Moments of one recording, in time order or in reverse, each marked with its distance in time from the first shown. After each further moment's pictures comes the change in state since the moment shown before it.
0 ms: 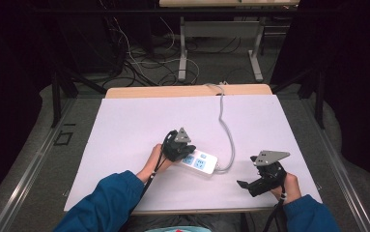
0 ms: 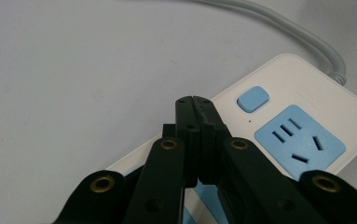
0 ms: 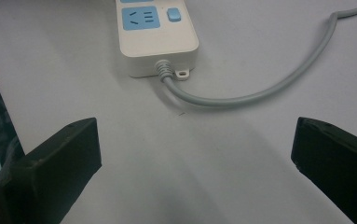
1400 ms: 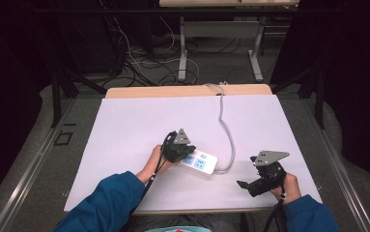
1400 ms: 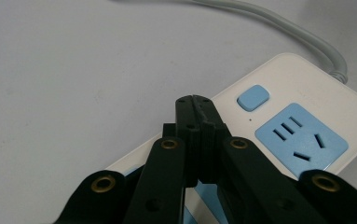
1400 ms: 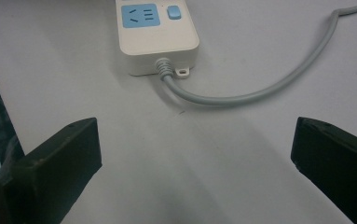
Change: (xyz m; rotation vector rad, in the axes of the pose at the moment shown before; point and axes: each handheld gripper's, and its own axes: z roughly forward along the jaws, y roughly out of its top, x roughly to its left) left arm -0.002 -0.004 0.000 -0.020 0.011 0.013; right arm 0.001 0.000 0.000 0.018 0.004 0.013
